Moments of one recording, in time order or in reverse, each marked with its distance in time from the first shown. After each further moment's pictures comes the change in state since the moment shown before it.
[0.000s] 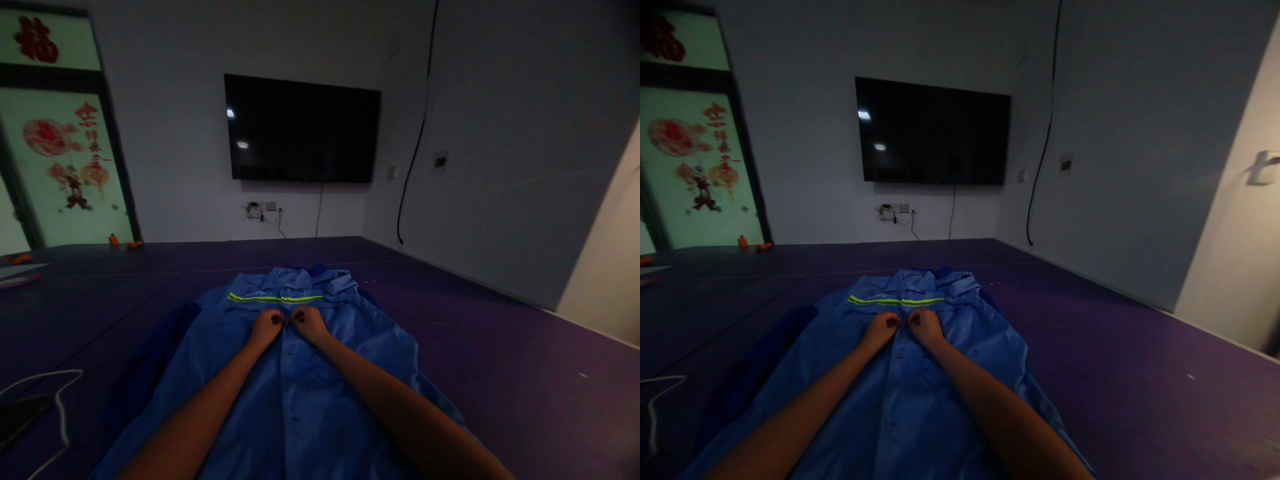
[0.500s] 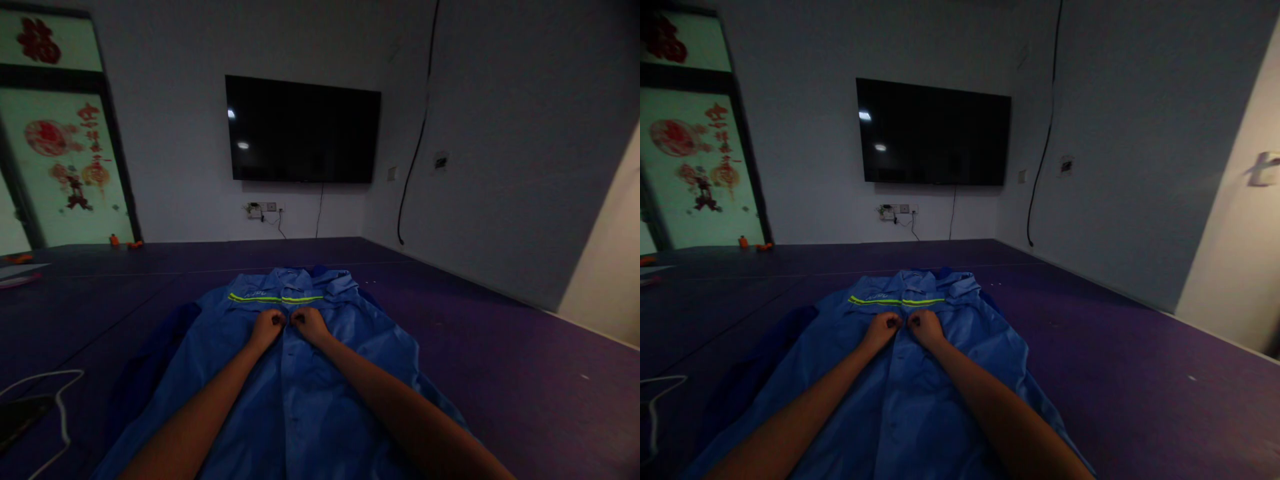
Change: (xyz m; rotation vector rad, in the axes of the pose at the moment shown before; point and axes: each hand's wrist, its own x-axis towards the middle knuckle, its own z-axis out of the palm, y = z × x) left_hand 0.000 -0.002 0.001 -0.019 0.004 0.018; right_hand -0.001 -0.001 -0.002 -0.006 -0.034 -0.028
